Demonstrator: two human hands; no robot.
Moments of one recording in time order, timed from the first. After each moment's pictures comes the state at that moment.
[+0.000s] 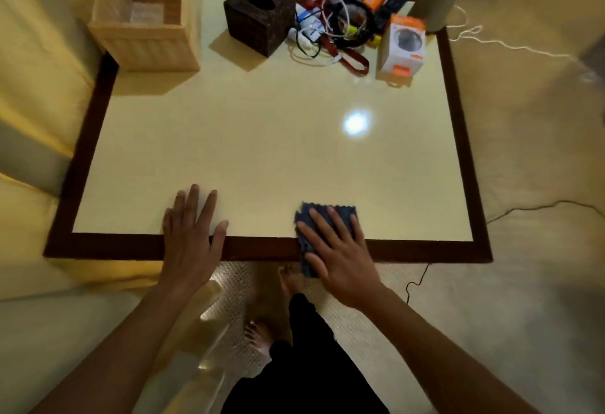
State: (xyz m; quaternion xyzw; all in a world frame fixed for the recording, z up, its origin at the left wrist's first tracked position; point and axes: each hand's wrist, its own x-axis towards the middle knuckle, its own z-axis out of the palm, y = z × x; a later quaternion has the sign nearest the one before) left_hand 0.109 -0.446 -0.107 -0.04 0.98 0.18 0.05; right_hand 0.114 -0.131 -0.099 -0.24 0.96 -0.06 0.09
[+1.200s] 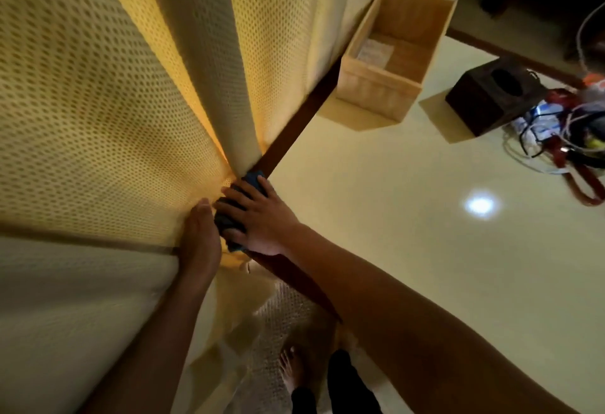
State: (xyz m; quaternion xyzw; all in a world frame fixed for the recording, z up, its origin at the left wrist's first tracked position) left_hand 0.127 -0.622 -0.071 -0.57 0.65 0.48 -0.13; right_hand 0.004 -0.546 -0.099 -0.64 0.75 -0.04 0.15
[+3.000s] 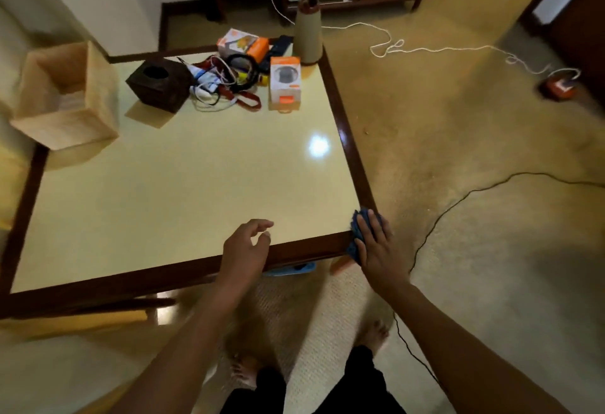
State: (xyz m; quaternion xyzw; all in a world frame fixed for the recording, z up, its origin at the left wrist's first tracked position) left_hand 0.102 -0.171 -0.004 -0.09 0.87 0.46 0.12; right_hand 0.141 0.123 -0.111 -0.04 0.99 -0.16 0.01
